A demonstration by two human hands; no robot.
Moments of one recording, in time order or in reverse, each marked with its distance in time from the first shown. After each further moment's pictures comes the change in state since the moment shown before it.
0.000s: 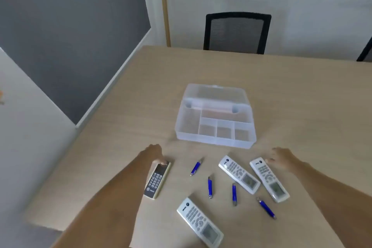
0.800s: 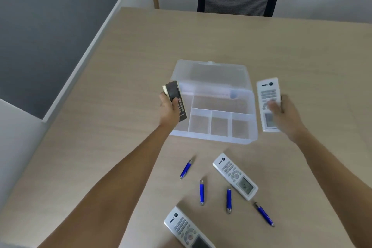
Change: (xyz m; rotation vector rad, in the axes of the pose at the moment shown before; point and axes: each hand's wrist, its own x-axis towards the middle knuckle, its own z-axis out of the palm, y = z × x) left_hand 0.095 0.119 -0.051 -1.061 0.558 0.262; right_hand 0.072 -0.032 -0.081 0.819 0.408 0.006
